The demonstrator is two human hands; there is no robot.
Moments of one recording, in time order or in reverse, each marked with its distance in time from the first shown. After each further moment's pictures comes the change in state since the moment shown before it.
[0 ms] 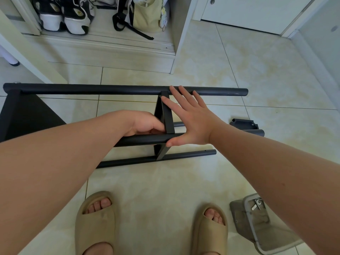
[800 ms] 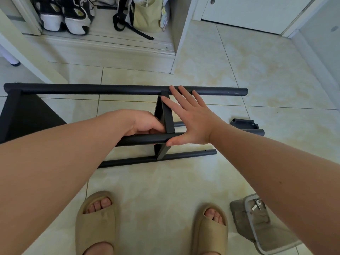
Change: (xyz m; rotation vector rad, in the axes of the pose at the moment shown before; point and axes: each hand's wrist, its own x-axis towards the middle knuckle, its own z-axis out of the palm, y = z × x) left_hand 0.005 -0.003 -0.003 0.041 0.064 -0.020; right_hand 0.001 0.000 0.000 -0.016 0.001 -0.002
